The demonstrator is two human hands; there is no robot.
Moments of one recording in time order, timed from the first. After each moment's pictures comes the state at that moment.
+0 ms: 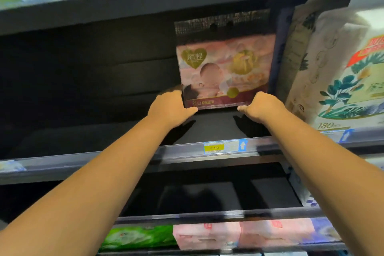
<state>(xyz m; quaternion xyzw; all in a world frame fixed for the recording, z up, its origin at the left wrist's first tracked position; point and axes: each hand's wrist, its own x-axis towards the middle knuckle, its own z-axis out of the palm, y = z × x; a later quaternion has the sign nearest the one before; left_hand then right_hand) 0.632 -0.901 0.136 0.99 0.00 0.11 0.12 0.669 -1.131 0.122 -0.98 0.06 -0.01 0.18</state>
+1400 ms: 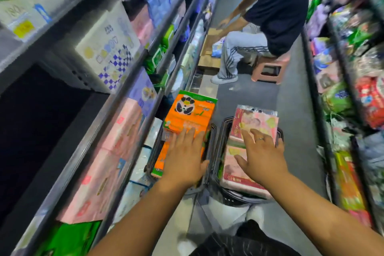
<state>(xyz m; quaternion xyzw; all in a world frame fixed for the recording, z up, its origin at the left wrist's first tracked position) 0.273 -1.078 -0.135 0.74 -0.66 -0.09 0.01 0.078 -1.152 -0.130 -0.83 0.54 0.09 0.09</state>
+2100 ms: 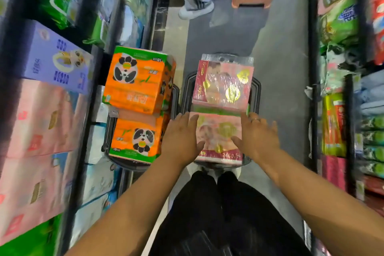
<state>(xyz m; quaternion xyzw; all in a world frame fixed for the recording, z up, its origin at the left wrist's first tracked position) 0.136 -1.242 -0.308 0.71 -0.66 -0.22 -0.11 -0.063 -1.304 -0.311 -0.76 0.56 0.25 0.20</state>
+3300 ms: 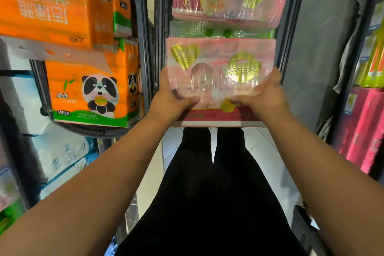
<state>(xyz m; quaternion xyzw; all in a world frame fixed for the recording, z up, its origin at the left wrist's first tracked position) 0.164 -1.214 -0.544 0.78 -0.33 -0.52 0.04 -0.061 -1.260 -0.554 -0.44 0.76 0.06 0.47</state>
